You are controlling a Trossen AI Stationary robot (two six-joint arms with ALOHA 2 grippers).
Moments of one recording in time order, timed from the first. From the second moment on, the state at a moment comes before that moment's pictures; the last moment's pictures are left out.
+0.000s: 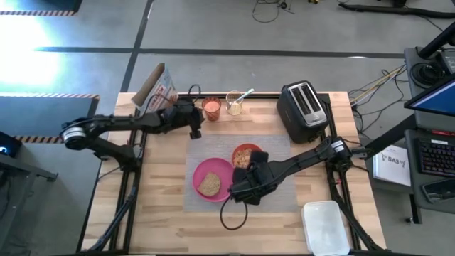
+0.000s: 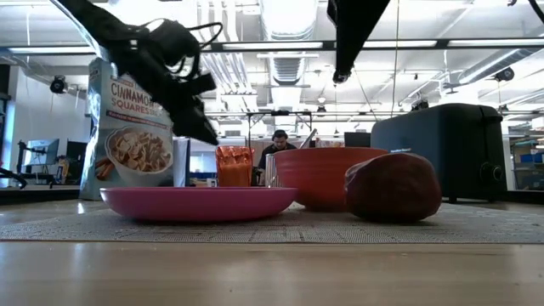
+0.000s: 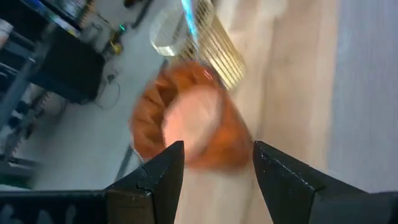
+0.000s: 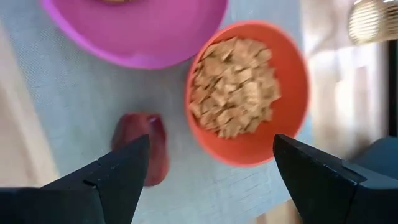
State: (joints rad) left arm 0.44 1.34 0.68 0.05 -0.24 0.49; right arm 0.36 2.04 1.98 -1.45 0.36 0.53
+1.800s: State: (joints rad) left arm 0.30 1.35 1.05 -0.69 0.12 0.38; right arm 0.36 2.04 1.97 -1.43 0.43 0.52
